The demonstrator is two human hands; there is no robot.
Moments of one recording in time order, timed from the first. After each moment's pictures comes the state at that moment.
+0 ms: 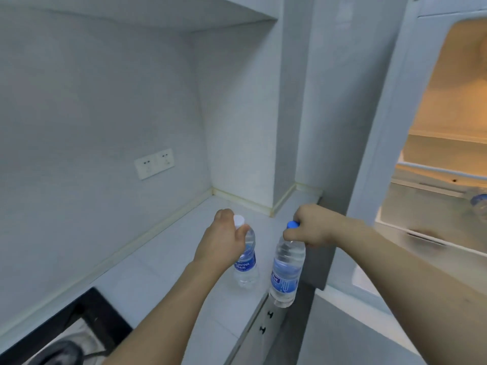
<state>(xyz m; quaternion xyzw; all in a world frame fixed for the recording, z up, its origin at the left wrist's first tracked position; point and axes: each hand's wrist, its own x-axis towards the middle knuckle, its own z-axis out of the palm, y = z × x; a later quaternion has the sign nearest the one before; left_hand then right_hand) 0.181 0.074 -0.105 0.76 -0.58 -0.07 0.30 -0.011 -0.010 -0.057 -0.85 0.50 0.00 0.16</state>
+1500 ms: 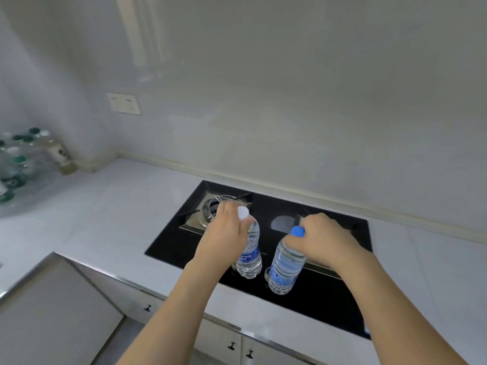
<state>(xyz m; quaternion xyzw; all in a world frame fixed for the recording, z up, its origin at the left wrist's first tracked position) 0.289 0.555 -0.144 0.94 -0.03 0.09 0.34 0.305 0.358 -0.127 -0.98 -0.03 0.07 0.16</state>
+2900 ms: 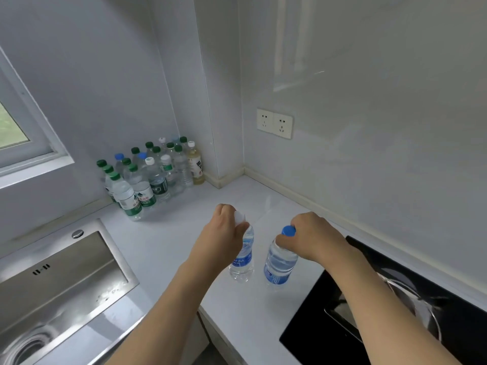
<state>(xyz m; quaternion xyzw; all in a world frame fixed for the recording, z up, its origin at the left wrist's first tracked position) 0.430 0.984 -0.149 0.94 0.20 0.13 0.25 0.529 0.818 -0.138 -0.94 -0.25 0.12 0.20</state>
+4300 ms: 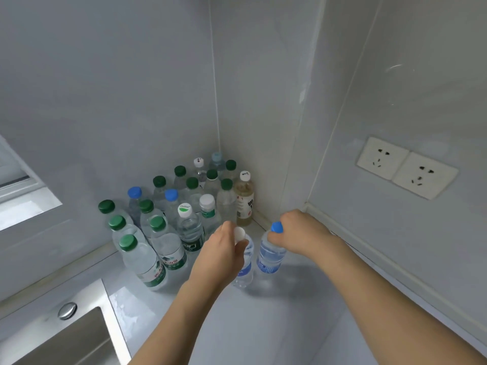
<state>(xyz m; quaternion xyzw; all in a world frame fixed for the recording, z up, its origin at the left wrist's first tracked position) 0.617 1.341 -0.225 0.92 0.25 0.11 0.29 0.751 1.215 -0.182 -0.93 -0.32 0.16 0.07</state>
